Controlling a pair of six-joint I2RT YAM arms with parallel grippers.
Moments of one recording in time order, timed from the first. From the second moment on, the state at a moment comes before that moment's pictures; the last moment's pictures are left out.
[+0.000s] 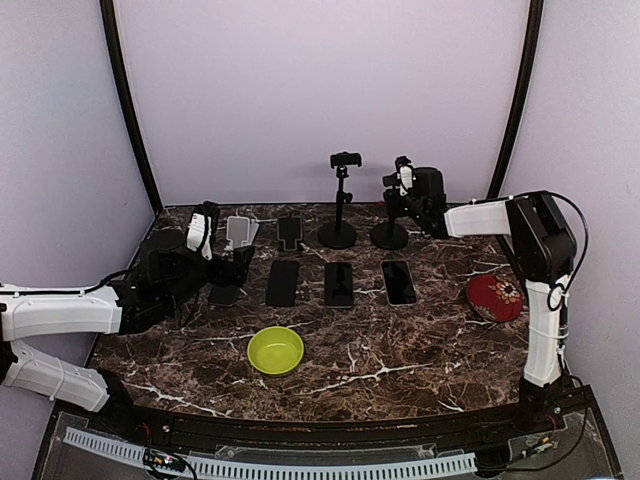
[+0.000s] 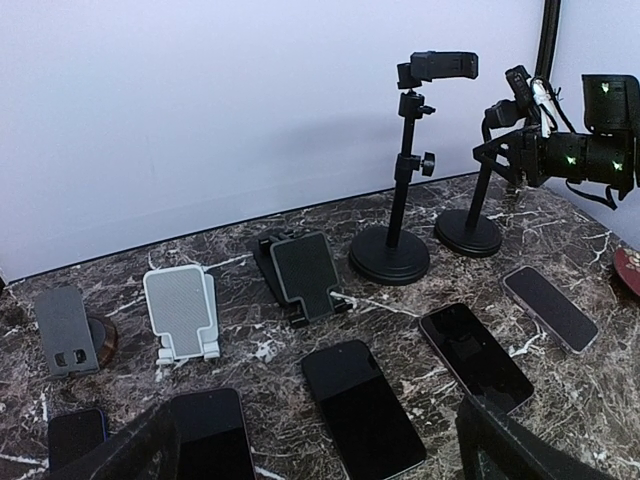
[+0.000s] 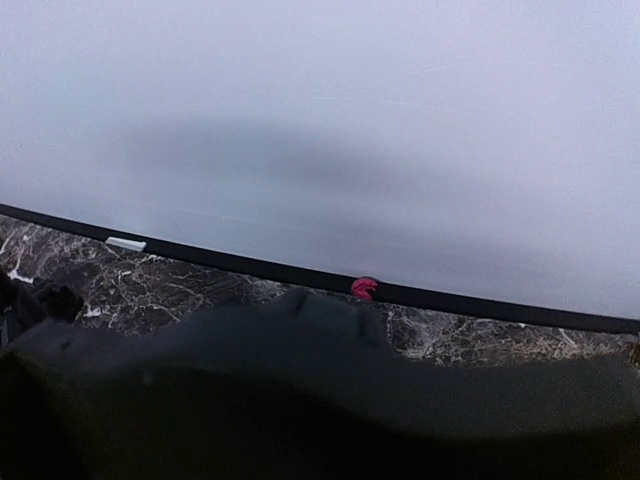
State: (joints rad) left arm -0.72 1.17 0.57 0.38 -0.34 -0.10; right arm 0.40 2.11 1.47 0.34 0.13 0.03
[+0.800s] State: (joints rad) left arm -0.72 1.23 0.66 0.27 -0.30 -0.18; right arm 0.43 1.83 1.16 0.36 0.13 0.07
